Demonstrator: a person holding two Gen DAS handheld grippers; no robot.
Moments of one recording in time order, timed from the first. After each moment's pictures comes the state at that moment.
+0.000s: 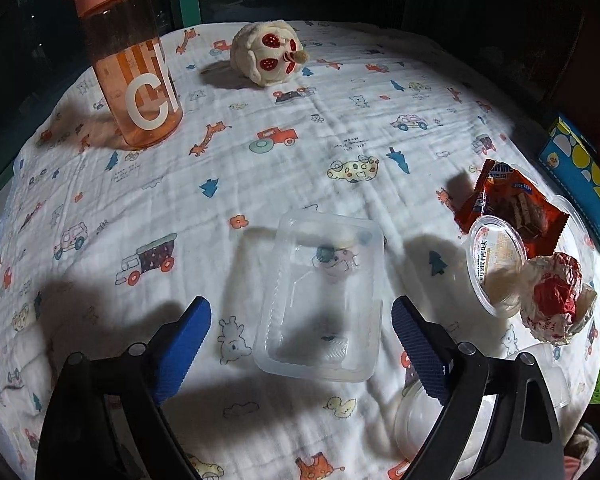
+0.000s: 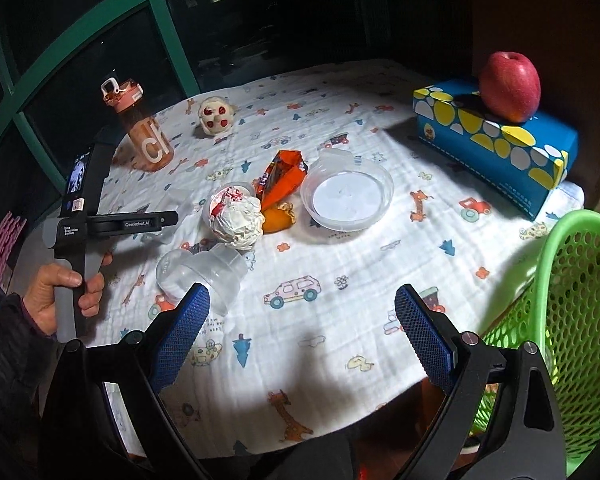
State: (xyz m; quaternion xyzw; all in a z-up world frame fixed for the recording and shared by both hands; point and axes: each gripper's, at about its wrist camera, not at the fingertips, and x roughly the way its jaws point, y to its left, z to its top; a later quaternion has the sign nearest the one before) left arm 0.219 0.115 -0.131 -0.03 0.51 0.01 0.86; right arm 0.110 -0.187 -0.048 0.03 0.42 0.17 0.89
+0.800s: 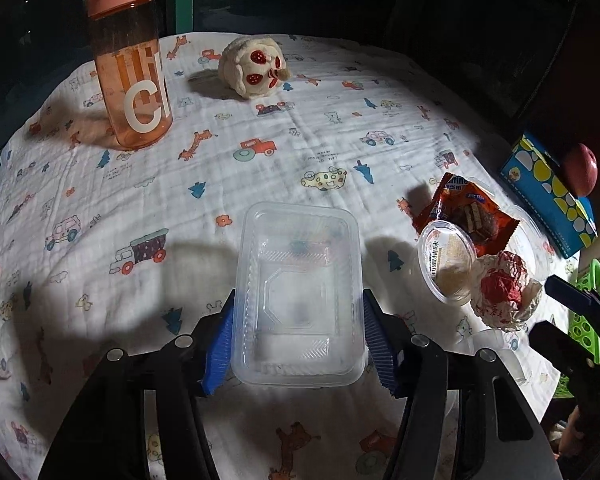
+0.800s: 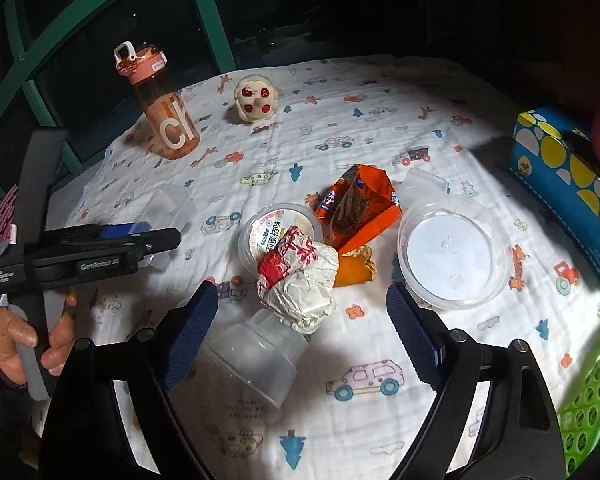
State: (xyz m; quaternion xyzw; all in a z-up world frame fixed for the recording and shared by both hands) left arm 0.195 0.122 -0.105 -0.07 0.49 -0.04 0.87; right arm 0.185 -0.103 -0.076 -0.01 0.43 0.22 0.87
